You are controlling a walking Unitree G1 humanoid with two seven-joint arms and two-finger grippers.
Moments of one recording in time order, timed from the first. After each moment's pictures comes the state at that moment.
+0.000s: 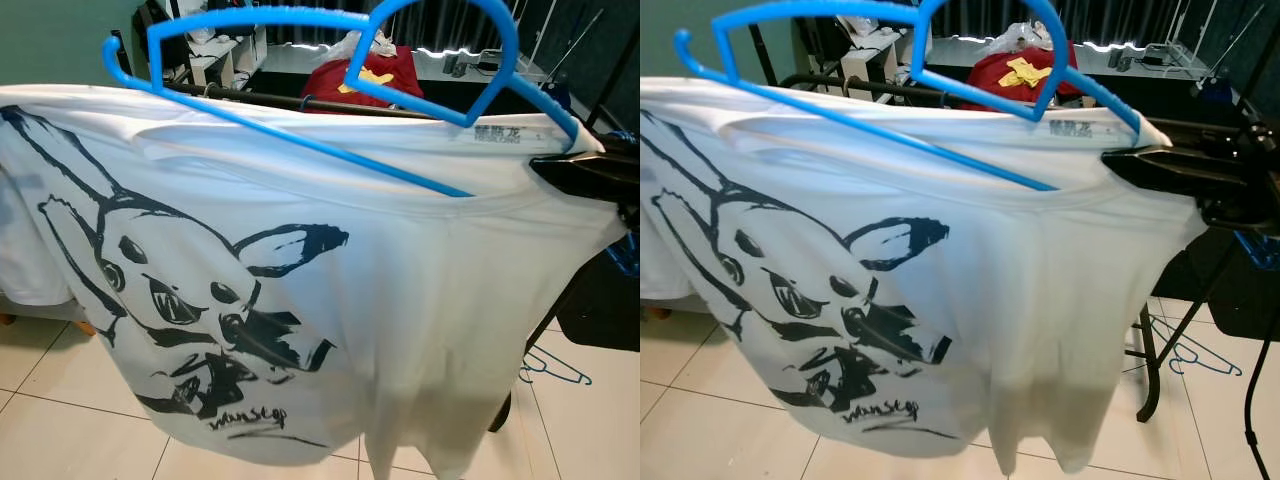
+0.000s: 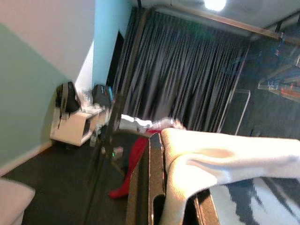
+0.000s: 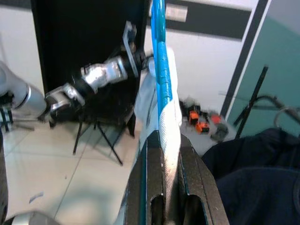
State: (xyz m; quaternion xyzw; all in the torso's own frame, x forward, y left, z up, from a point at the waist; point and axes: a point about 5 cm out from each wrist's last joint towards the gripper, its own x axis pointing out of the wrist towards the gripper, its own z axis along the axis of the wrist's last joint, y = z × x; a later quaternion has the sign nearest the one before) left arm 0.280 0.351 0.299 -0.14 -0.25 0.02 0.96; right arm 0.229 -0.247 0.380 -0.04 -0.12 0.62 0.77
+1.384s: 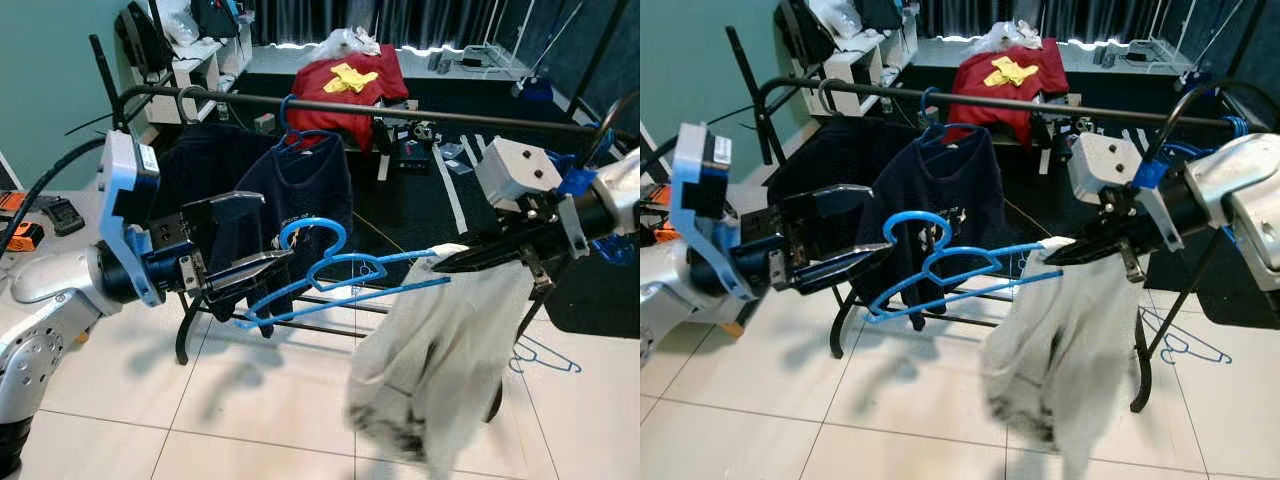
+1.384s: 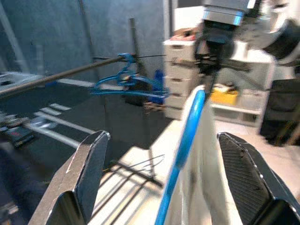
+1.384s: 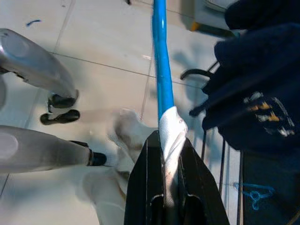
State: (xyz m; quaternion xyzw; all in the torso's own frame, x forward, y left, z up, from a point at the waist) left arm 0.256 0.158 0.278 0.01 -0.14 -0.53 0.83; right arm 0.296 -0.201 0.328 -0.35 0.13 0.64 0.67
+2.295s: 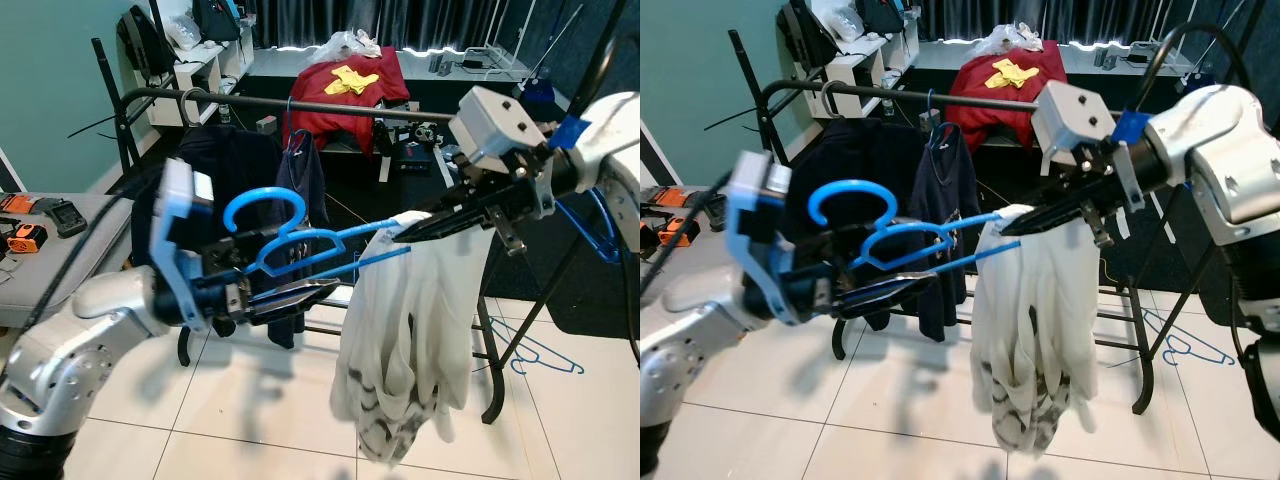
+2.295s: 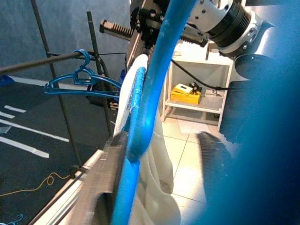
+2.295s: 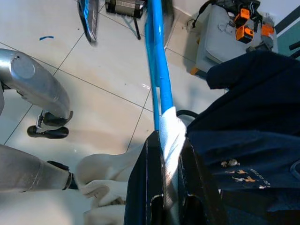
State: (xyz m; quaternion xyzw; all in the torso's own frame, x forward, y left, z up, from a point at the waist) left arm 0.248 0.126 0.262 0.00 -0.12 -0.59 0.80; right arm 0.304 -0.167 0.358 -0.37 0.04 0.68 0.63
